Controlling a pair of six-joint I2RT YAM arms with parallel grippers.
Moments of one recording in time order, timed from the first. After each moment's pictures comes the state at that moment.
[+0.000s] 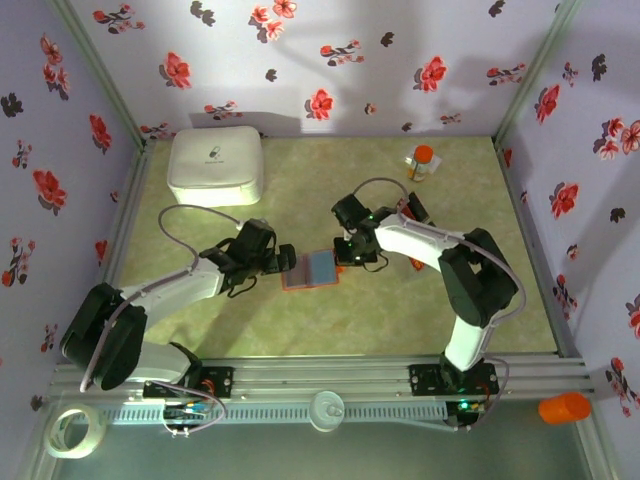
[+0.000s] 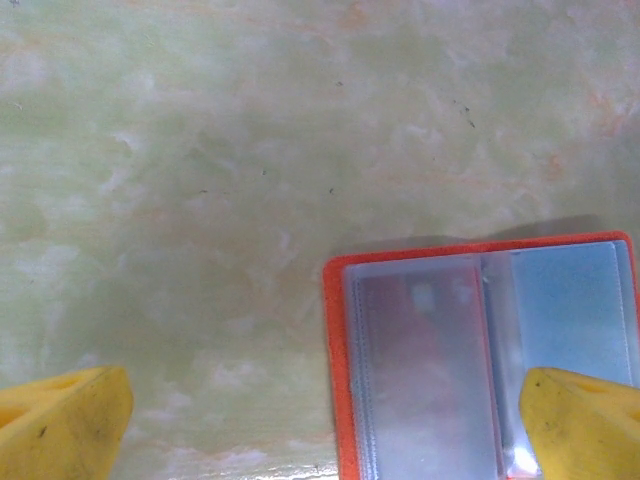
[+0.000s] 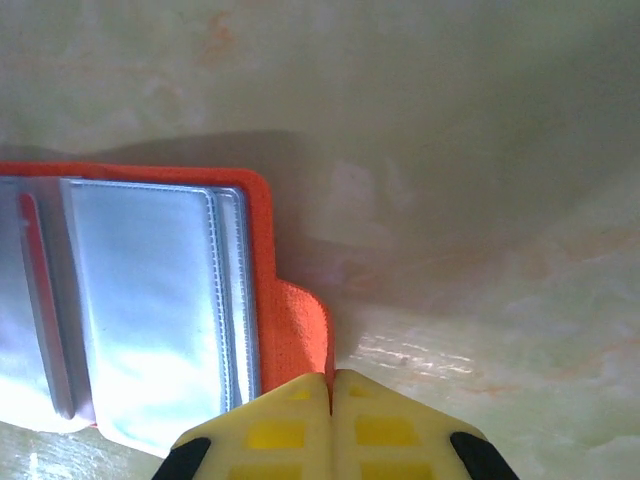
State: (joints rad) left arm -0.67 1.36 0.73 -0.29 -0.15 -0.68; right arm 0.67 1.78 1.17 -0.66 -0.11 0.56
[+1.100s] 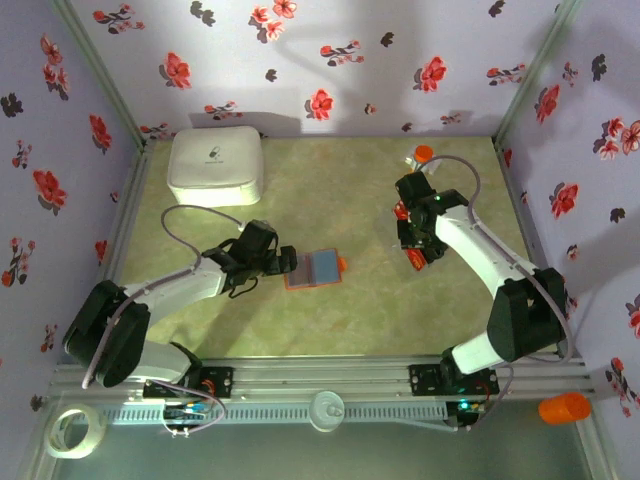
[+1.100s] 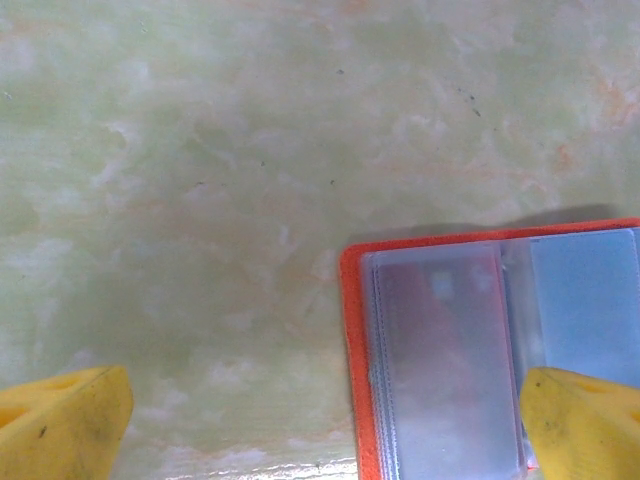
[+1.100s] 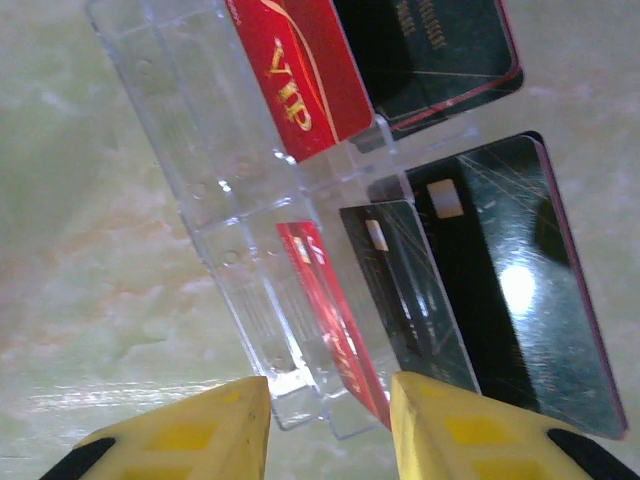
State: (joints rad) left arm -0.68 1.38 0.73 -0.29 -0.15 -0.68; right arm 0.37 1.48 1.18 -1.00 0.19 0.30
